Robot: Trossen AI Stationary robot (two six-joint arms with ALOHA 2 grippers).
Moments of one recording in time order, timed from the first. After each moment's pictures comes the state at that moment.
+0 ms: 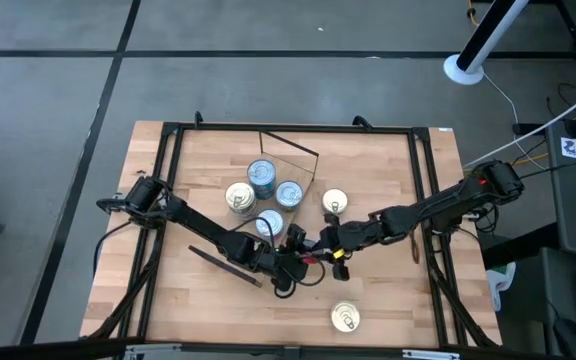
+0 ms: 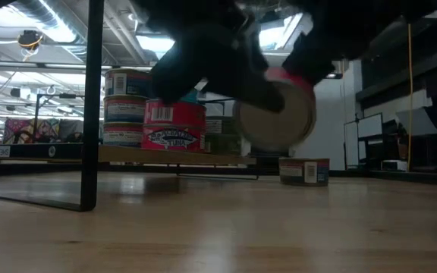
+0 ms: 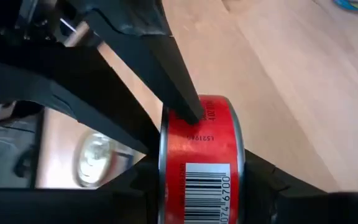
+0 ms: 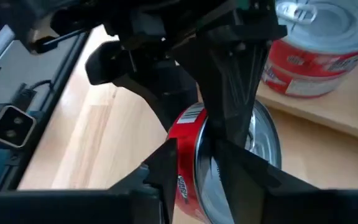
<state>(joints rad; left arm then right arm) -0.38 1.97 1.30 -0.08 -0.55 0.39 0.31 1.49 0.85 0.03 0.05 0.25</state>
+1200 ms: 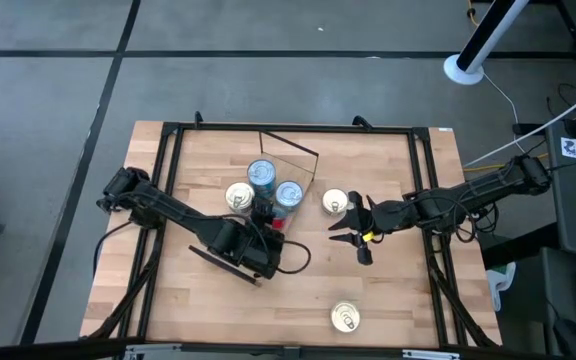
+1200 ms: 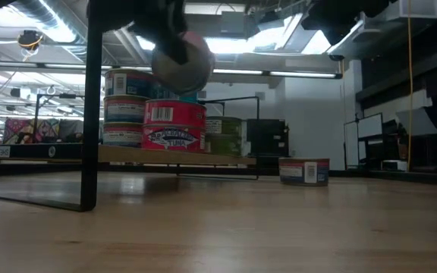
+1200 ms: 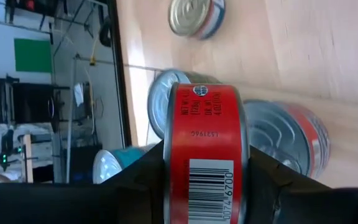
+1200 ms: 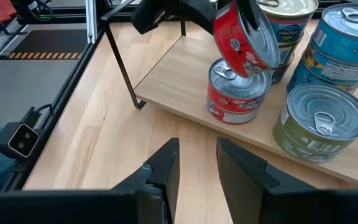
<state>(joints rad) -0.40 1.80 1.52 -1.03 -0.84 0.01 0.31 1.16 0.85 -0.21 0.15 0.17</state>
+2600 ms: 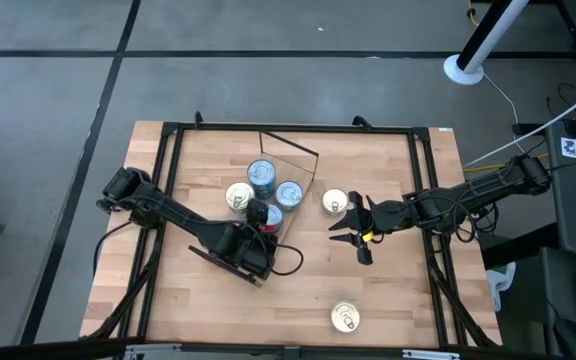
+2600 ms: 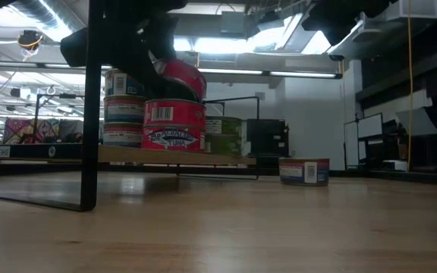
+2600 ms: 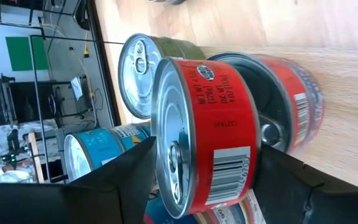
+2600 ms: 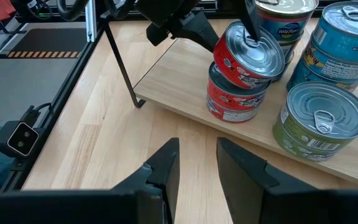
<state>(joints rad) -0.41 1.80 1.39 -1.03 -0.83 0.01 0.31 1.16 0.85 -0.21 0.15 0.17</state>
